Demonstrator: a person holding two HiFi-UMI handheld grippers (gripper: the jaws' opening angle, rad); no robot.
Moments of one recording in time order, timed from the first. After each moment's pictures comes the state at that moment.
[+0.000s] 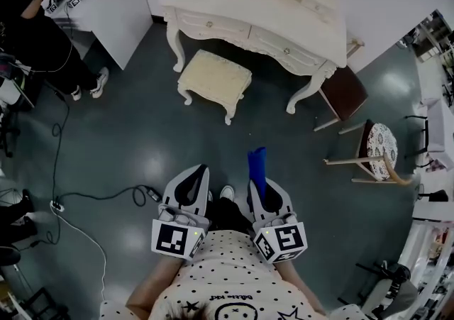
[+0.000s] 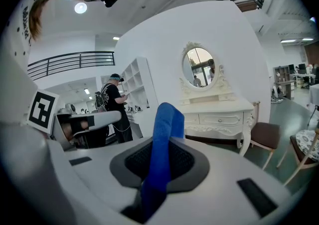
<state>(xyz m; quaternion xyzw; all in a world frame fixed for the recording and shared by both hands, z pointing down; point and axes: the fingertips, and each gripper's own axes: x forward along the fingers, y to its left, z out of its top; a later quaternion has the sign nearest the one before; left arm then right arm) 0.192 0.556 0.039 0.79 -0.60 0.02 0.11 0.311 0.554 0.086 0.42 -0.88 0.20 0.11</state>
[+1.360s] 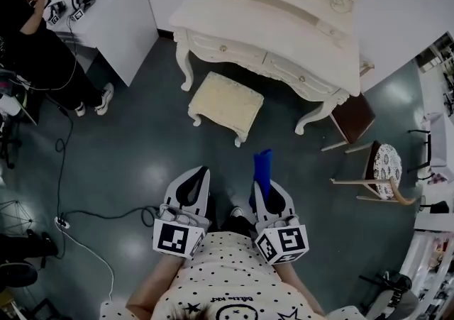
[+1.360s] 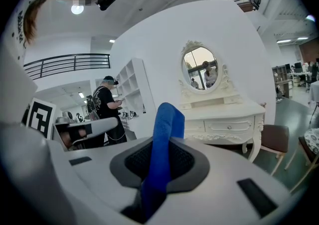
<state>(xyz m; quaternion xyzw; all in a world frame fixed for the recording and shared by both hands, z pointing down) 0.099 0.466 0.044 0.80 -0.60 0.01 0.09 0.227 0.458 0.083 0.44 -0.87 0.20 0.08</state>
